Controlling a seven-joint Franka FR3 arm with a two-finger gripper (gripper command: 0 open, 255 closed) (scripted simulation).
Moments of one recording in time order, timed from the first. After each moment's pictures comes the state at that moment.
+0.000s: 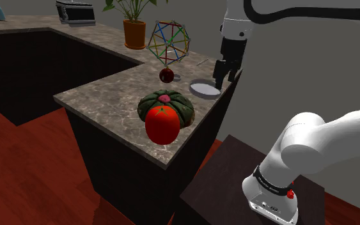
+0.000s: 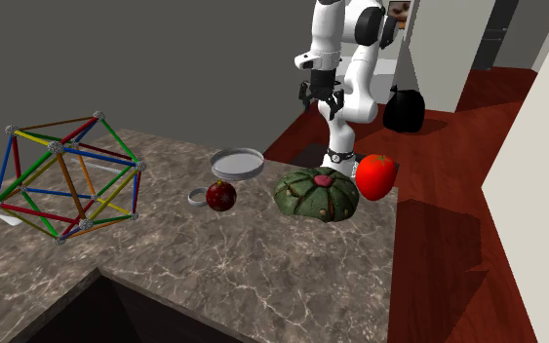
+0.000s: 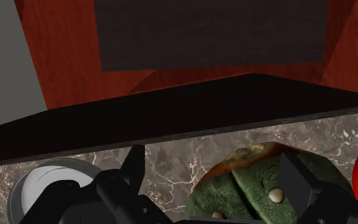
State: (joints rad) arm -0.02 -0.74 0.03 -2.41 -0.03 1.58 0.09
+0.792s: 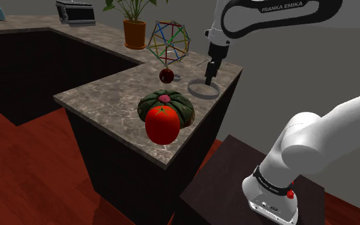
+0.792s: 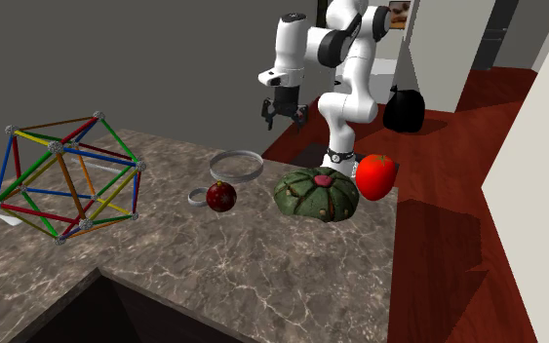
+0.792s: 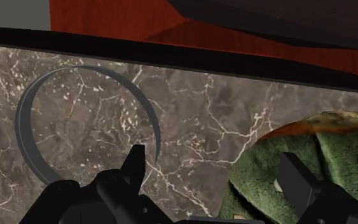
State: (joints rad) arm 0.00 -0.50 -0.16 -2.37 -0.15 1.89 -0.31
